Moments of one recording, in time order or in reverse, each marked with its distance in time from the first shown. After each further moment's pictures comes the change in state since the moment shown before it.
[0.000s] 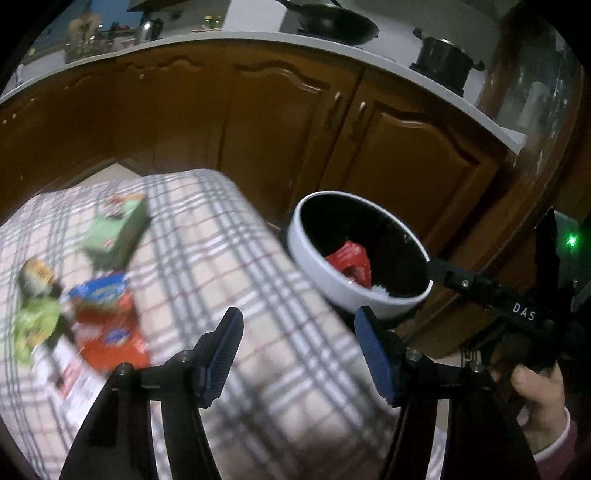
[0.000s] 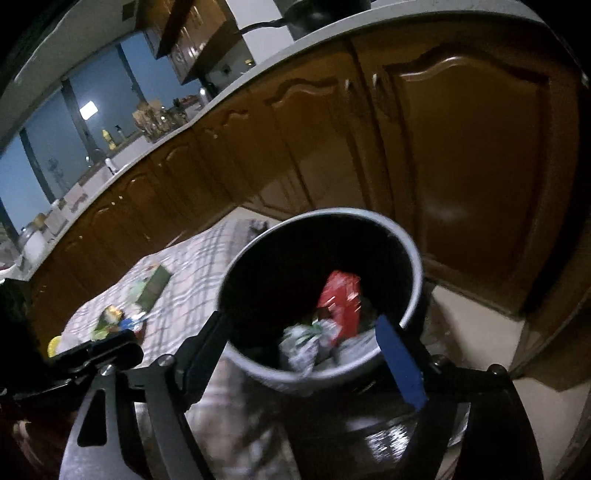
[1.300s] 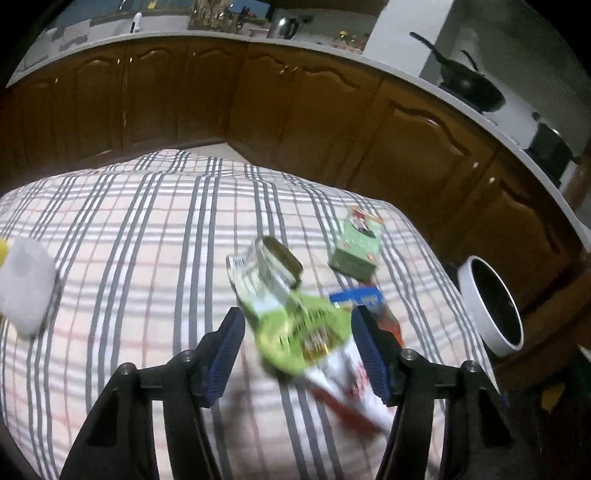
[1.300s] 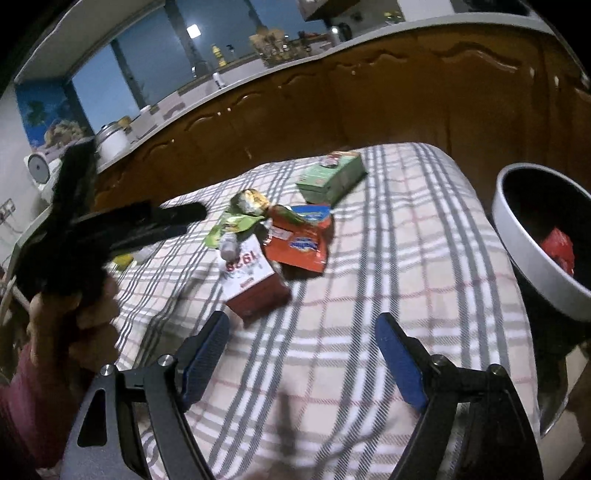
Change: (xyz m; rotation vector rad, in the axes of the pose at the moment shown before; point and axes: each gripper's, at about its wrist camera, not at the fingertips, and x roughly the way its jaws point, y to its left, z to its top) left arm -0.086 0.171 -0.005 -0.298 -0.065 0.238; right arm 0.049 0.199 -0.092 -0.308 0.178 0.277
